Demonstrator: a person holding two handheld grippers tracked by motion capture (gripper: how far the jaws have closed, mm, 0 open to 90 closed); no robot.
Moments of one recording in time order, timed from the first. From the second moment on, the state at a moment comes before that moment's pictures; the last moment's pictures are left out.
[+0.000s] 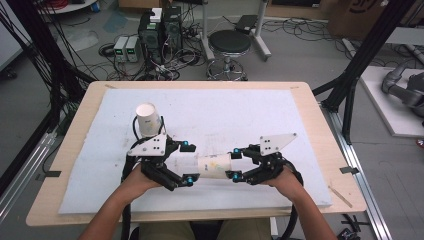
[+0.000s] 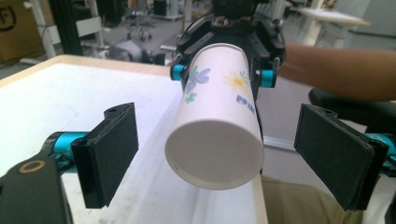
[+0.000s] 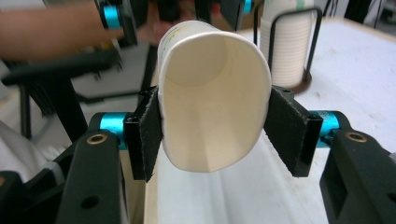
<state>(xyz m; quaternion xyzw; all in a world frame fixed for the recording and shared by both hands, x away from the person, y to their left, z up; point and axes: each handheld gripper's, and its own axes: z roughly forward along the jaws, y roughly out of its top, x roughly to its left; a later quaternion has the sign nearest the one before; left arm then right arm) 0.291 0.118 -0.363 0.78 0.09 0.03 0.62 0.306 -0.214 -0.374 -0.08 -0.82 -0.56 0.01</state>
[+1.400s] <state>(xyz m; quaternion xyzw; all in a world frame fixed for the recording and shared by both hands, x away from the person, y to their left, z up) 0.299 0.100 -0.354 0.87 0.08 0.05 0.48 0.315 -0.158 -0.317 -0.01 -0.93 -0.35 -0.04</state>
